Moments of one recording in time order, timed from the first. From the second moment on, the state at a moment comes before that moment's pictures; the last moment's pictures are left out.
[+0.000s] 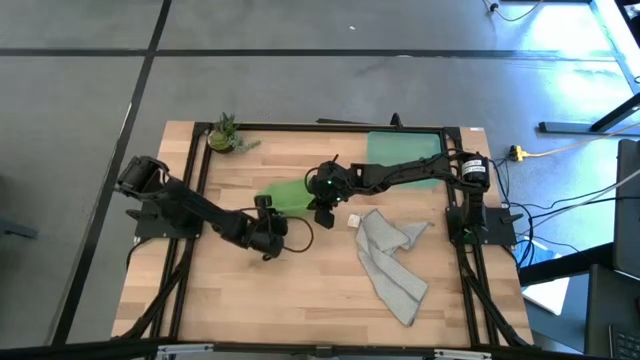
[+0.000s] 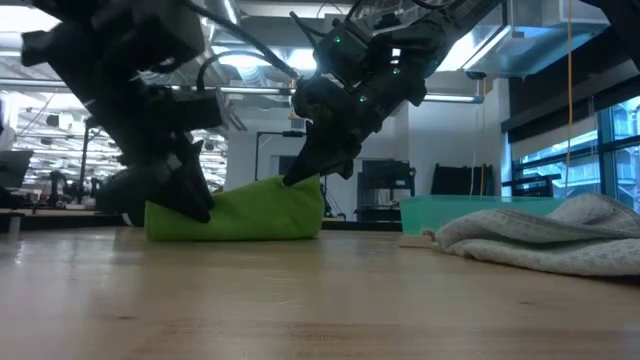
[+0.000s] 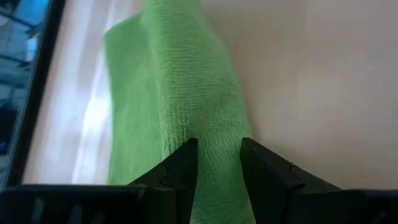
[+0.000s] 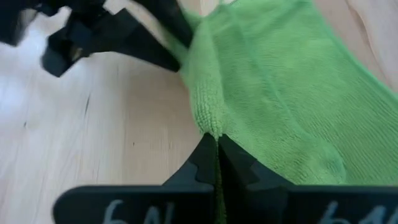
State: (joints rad) left arm -0.33 1.60 0.70 -0.31 -0.73 -0.25; right arm -0.14 1.96 1.25 -0.09 -0.24 0.15
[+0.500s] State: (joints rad) left arm -0.22 1.60 0.70 -0.31 -0.75 -0.11; right arm -0.14 1.96 1.25 -0.15 -0.20 0.15
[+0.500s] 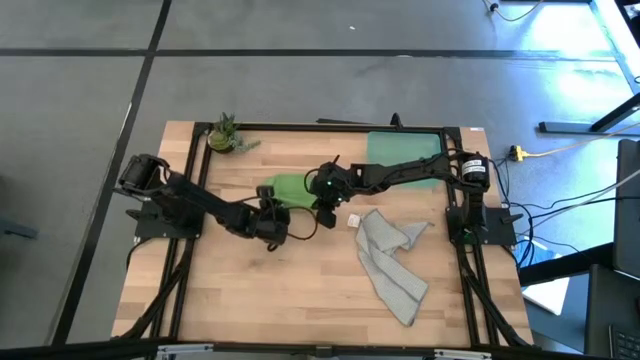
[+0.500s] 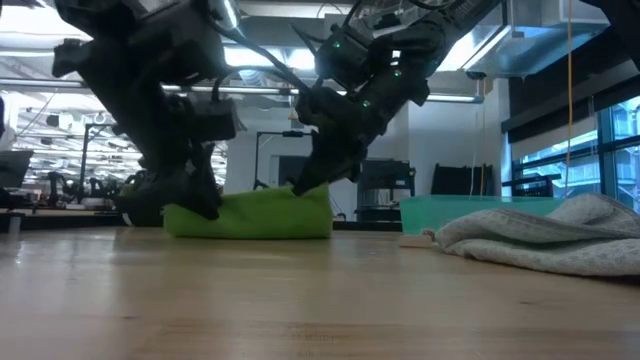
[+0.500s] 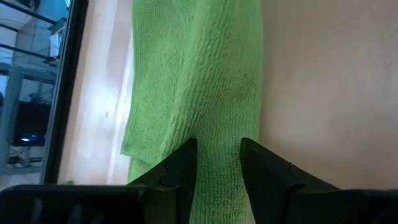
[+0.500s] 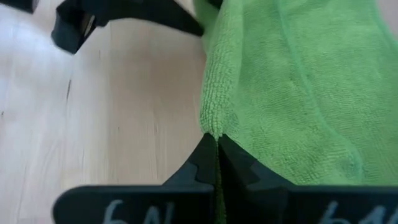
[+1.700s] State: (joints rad) left arm 0.11 1.63 0.70 -0.22 -0.40 0.13; right arm -0.16 1.96 1.25 -0.16 -0.18 0.04
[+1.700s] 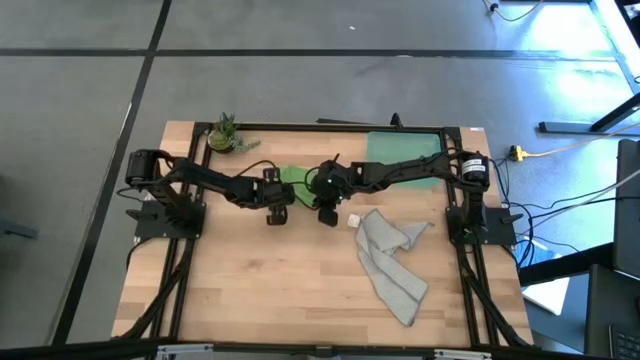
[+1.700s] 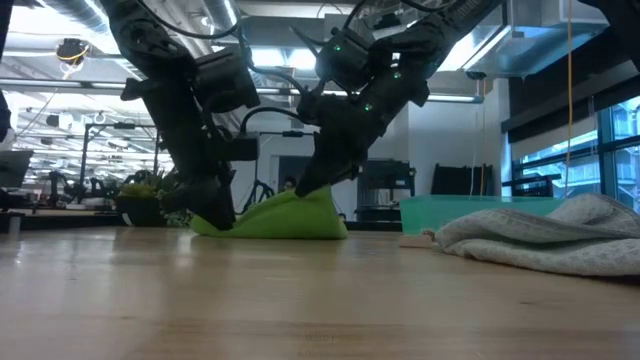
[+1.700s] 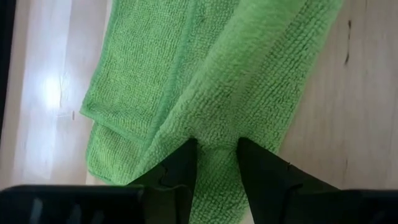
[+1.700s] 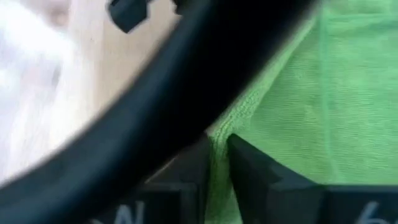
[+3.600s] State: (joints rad) left arm 0.12 1.63 0.70 -0.24 -0.38 0.10; right arm -0.17 2.03 1.27 -0.27 -0.02 -0.16
